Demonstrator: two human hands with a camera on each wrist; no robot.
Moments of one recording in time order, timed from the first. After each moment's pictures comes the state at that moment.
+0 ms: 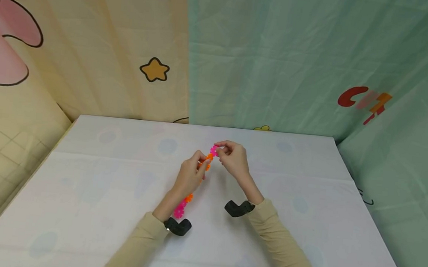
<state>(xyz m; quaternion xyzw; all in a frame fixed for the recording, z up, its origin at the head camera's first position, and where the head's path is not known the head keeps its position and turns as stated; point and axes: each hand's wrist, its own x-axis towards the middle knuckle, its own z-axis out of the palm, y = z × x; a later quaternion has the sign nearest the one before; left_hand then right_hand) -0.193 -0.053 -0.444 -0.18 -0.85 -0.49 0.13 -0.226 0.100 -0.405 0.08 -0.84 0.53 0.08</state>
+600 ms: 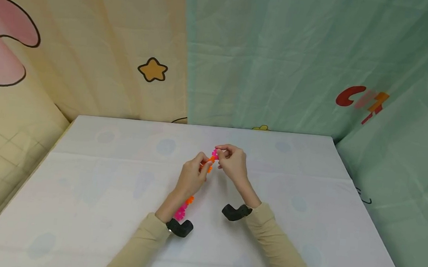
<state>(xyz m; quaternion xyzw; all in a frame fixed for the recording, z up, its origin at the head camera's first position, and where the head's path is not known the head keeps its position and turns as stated) -0.192 -0.042 -0.447 -0.18 -0.85 -0.46 0.17 -0.221 0.100 -0.416 0.06 -0.83 0.55 0.10</state>
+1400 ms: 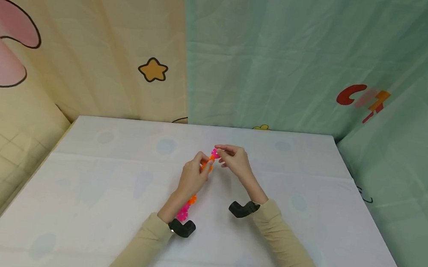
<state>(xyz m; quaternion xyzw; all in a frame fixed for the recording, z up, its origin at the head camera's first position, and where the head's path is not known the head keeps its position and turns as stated) -0.191 -0.039 -0.446 -0.13 -0.85 -0.49 0.12 -0.230 0.114 -0.417 0.06 -0.81 0.58 -0.02</state>
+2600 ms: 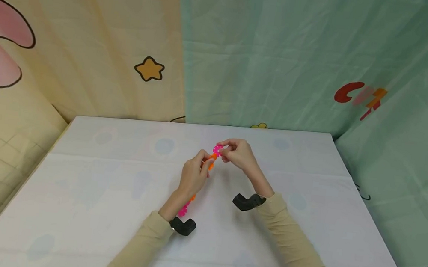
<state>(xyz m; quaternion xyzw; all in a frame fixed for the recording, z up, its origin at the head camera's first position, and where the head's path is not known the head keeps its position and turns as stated) -0.192 -0.029 -0.443 -0.16 -0.85 -0.47 0.18 -0.232 0.127 -0.386 0.06 -0.84 0.54 -0.06</state>
